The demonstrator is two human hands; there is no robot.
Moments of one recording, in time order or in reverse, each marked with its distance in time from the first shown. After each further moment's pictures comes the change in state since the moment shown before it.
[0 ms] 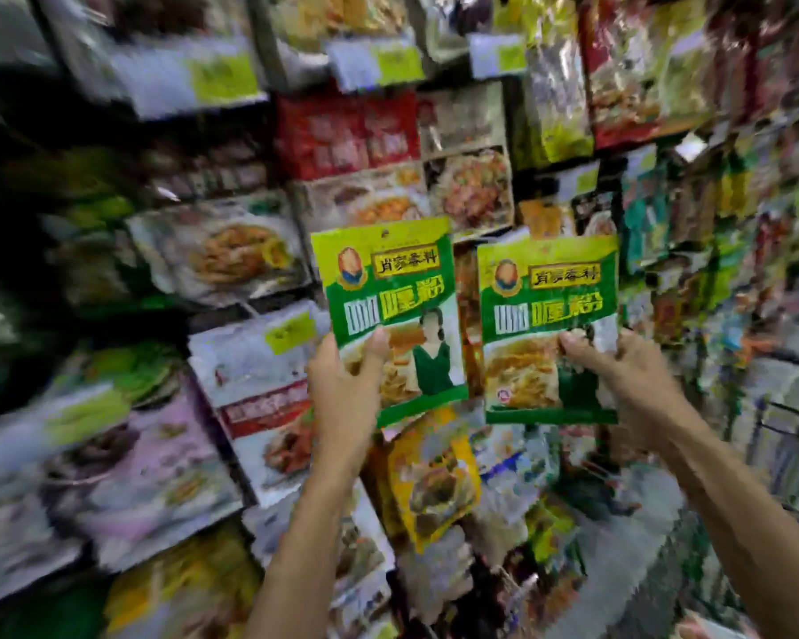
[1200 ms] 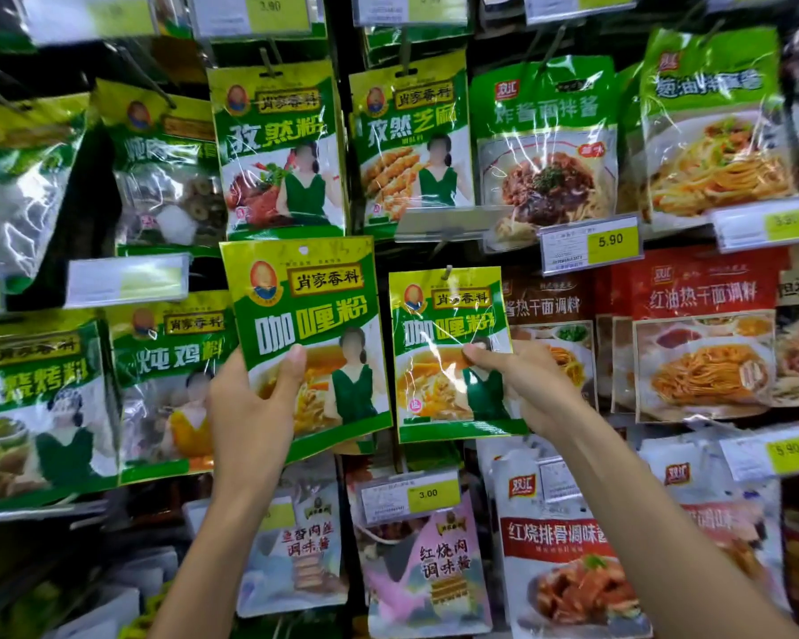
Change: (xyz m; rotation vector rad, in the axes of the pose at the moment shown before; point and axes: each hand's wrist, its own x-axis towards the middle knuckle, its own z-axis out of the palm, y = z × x) left_hand 0.057 0.084 -0.308 0.439 0.624 0.202; right_hand 0.002 -0.160 0.364 0.316 -0.724 0.035
